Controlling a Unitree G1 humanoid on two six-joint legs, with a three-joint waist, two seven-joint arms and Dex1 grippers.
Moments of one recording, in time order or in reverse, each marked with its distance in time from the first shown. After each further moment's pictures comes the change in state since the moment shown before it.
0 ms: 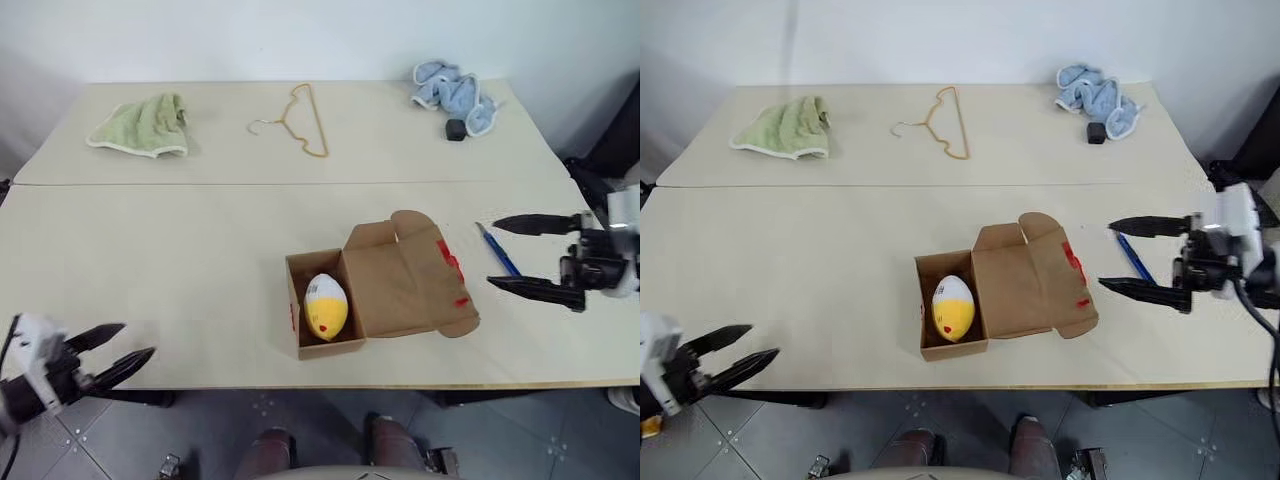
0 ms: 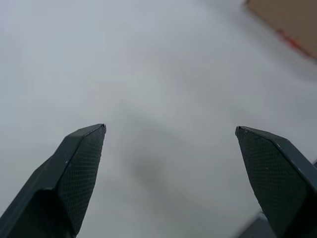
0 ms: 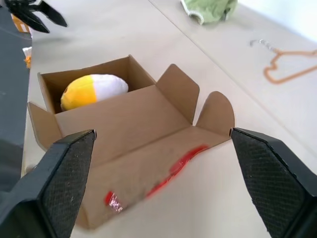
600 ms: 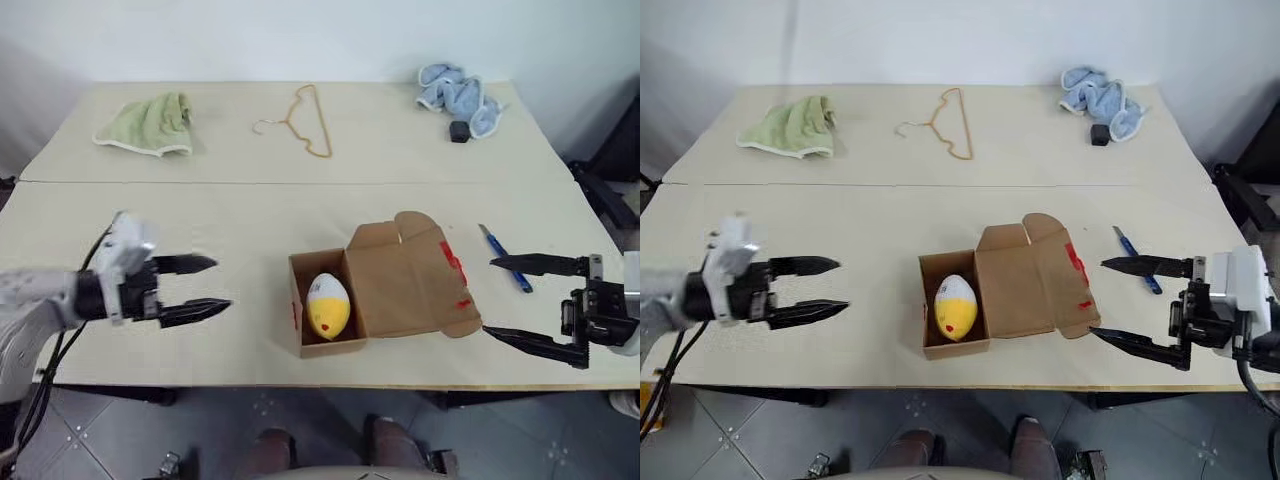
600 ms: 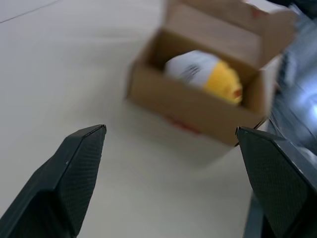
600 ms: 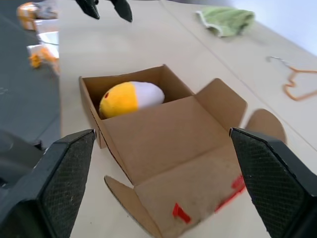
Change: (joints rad) left arm -0.741 0.288 -0.537 -0.279 -0.187 0.509 -0.004; right arm 0.340 0.125 -0.203 -0.382 0.078 0.041 -0.159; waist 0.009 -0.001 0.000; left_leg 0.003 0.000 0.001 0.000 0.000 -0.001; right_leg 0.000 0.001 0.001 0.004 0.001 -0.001
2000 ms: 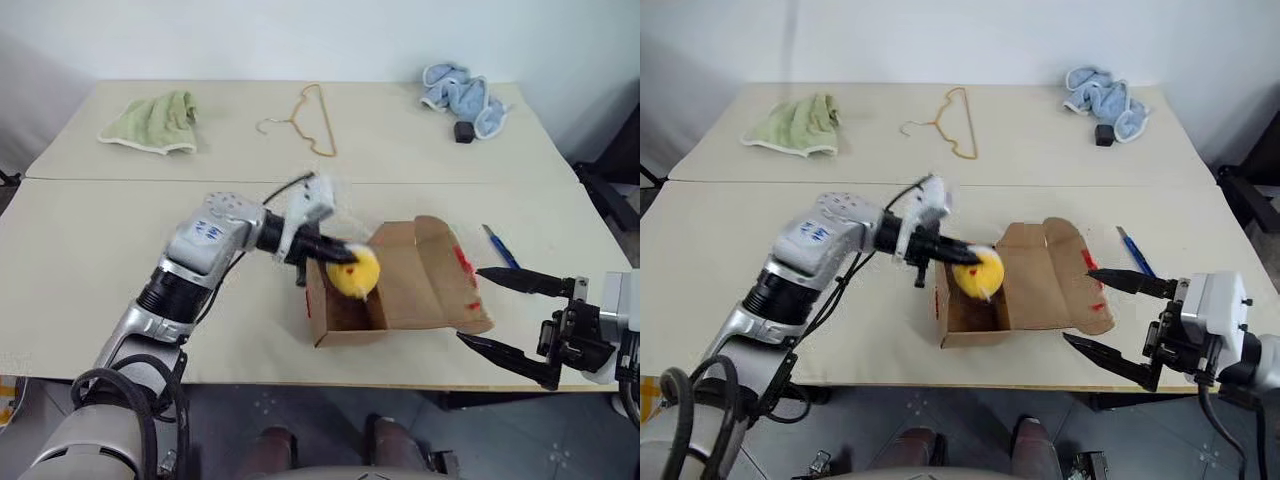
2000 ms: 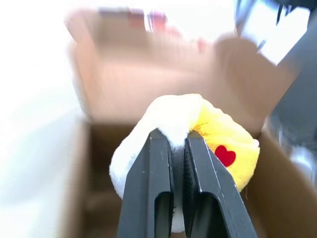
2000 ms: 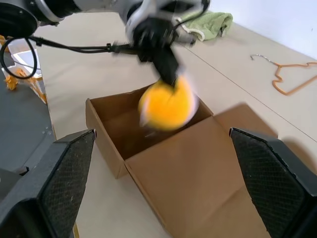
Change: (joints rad) left arm -0.570 -0.555 -0.326 0.481 0.333 -0.188 -0.050; right arm 0.117 0.084 0.028 -0.205 0.028 0.052 -0.202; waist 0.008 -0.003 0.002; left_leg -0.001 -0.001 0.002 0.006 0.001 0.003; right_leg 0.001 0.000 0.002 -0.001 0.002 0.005
